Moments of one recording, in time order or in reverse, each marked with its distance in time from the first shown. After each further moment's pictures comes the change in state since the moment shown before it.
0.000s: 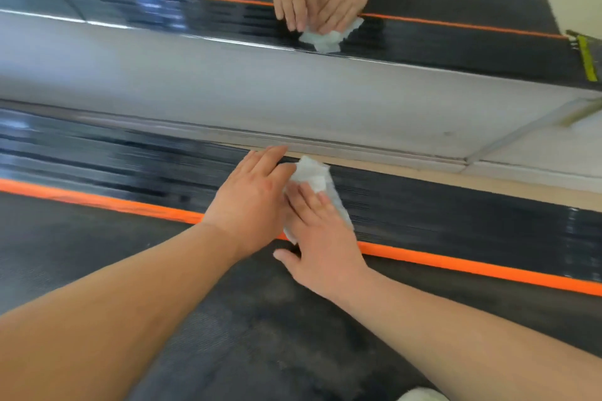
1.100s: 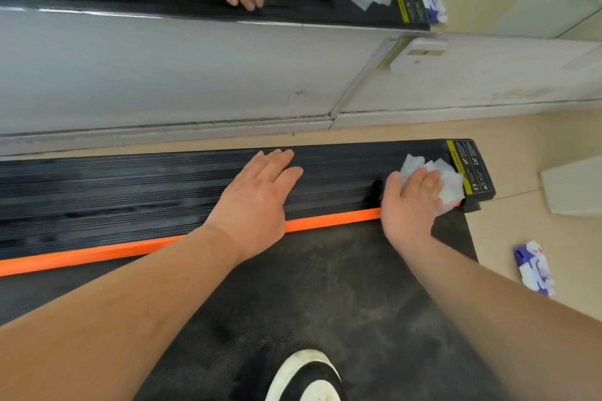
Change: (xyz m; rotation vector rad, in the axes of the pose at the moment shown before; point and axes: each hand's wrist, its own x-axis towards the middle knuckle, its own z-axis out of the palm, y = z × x) left_hand 0.074 0.187 0.099 -0.108 -0.051 0.404; right_hand -0.193 0.262 -0.035 0.078 0.299 1.326
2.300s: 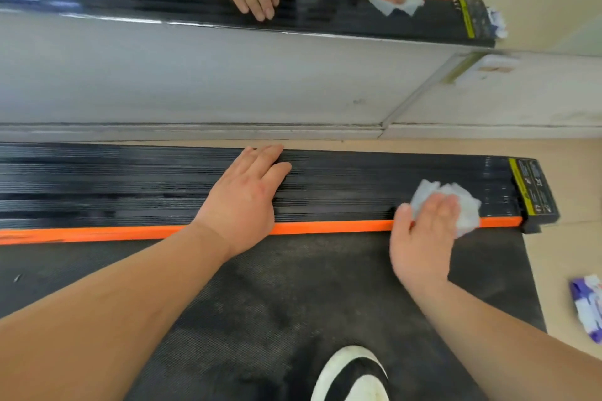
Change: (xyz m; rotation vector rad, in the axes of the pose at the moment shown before) left_hand -0.063 -0.071 -0.040 0.079 0.095 -0.105; right_hand -0.081 -0.032 0.025 0.039 0.030 -0.218
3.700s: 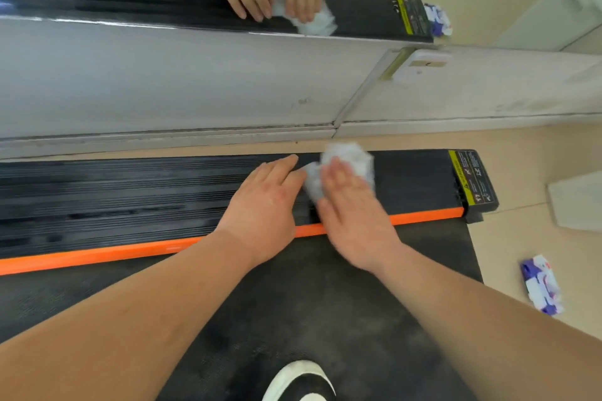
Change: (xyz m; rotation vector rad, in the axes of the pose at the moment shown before) left_hand 0.060 0.102 0.033 -0.173 -0.123 -0.032; right_hand 0.043 -0.008 -0.031 -0.096 -0.292 -0.625
